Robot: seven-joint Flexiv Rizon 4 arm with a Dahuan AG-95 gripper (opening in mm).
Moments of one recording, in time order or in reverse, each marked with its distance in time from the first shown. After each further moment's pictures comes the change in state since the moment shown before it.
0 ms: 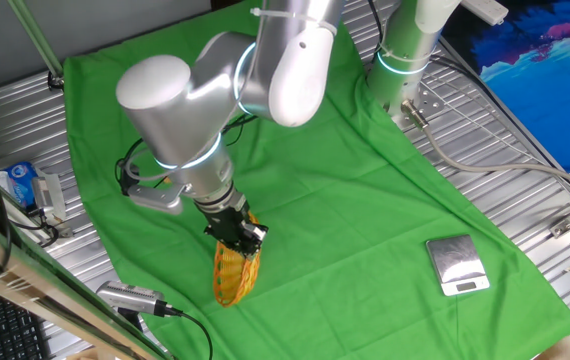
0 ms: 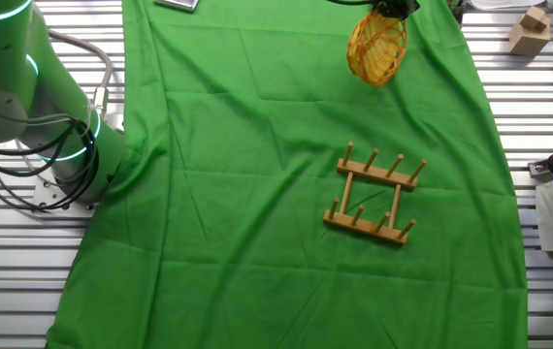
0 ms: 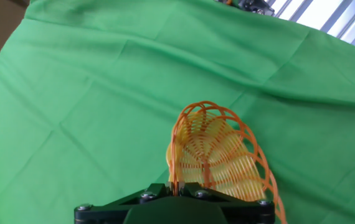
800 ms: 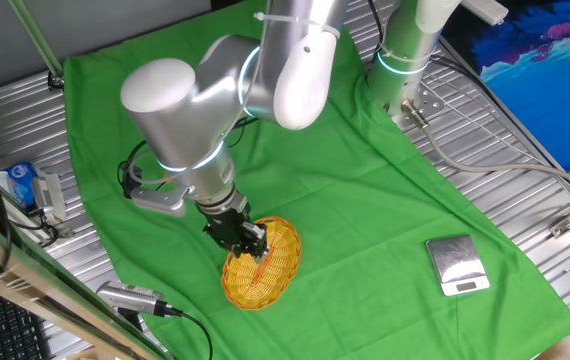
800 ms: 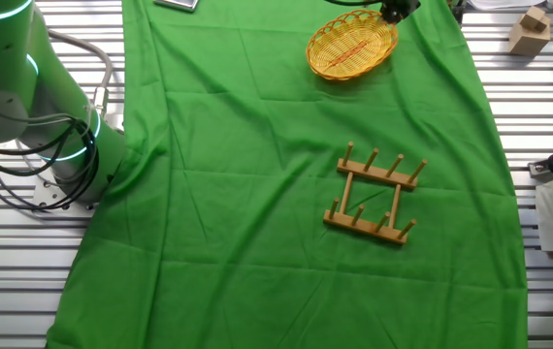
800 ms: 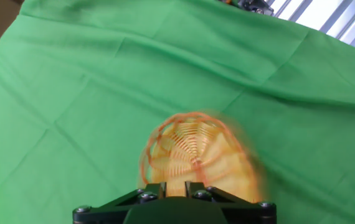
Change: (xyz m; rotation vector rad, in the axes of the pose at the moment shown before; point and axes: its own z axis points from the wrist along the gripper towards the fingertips) arm 0.002 -0.002 -0.002 -0.005 0.002 -0.028
